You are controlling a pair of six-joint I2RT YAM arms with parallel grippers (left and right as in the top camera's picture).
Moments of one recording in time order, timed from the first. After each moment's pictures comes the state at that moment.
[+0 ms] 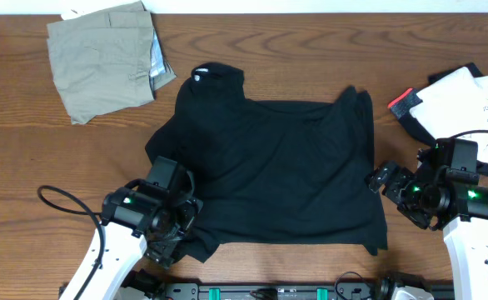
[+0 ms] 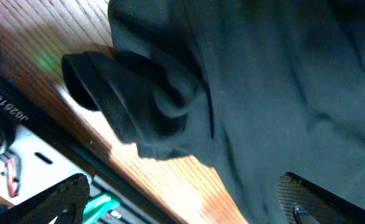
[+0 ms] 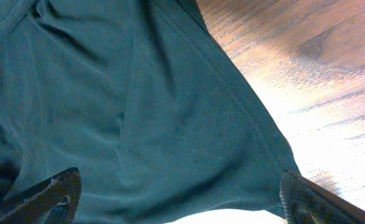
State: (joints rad) left arm -0.36 1.04 0.72 -1.18 0.15 -1.42; right arm -0.18 1.05 0.81 -1.03 -0.26 0.49
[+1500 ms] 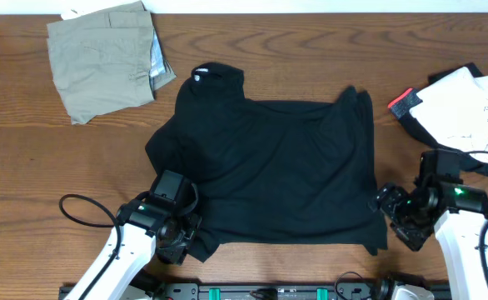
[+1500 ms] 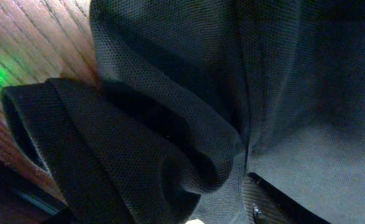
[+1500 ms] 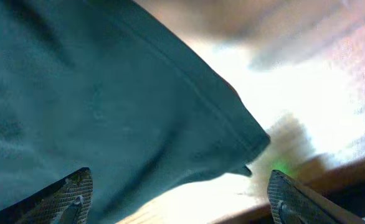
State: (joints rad) left arm -0.36 1.09 0.50 -0.91 0.17 -1.48; right arm -0.18 1.11 0.68 -1.10 -0.16 0.65
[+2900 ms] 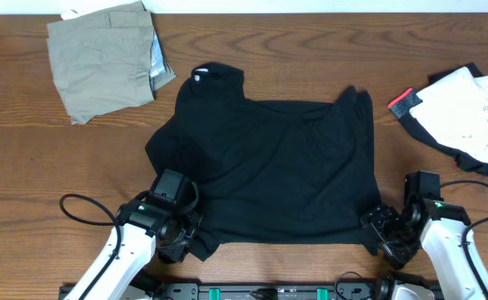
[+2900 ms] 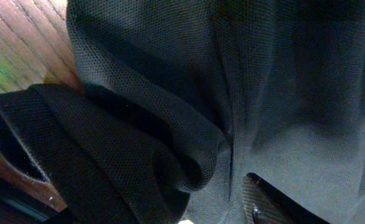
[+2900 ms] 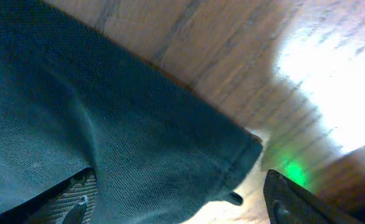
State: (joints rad) left arm -0.36 1.09 0.50 -0.88 0.17 -1.48; right arm -0.18 1.14 0.45 -0.91 -0.17 0.83
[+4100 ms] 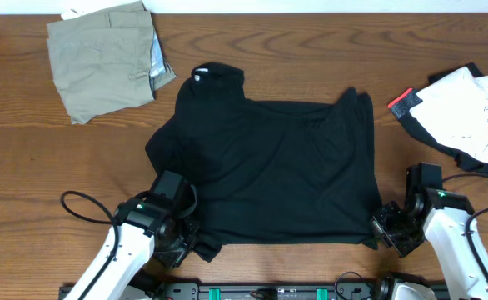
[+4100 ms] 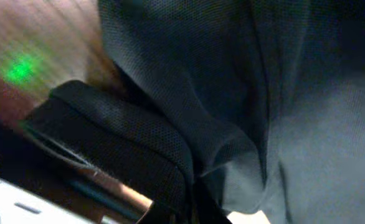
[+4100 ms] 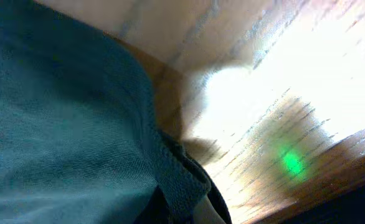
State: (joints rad) left arm -0.36 1.08 0.54 -1.04 0.23 -1.34; right arm -0.18 1.20 0.53 -0.97 -0.16 0.84
